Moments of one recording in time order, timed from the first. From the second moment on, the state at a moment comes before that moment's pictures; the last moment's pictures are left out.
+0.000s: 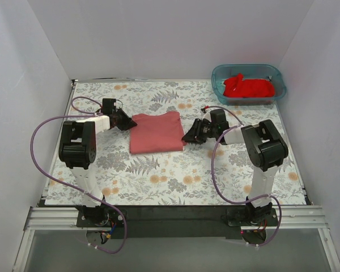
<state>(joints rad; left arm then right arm) -0.06 1.97 1.15 -0.06 0.28 -0.84 0.37 1.95 0.92 0.35 -0.69 0.75</state>
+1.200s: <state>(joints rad) -0.04 1.22 0.76 -0.21 0.08 -0.64 0.62 2.04 1.40 -0.38 -0.30 0.31</state>
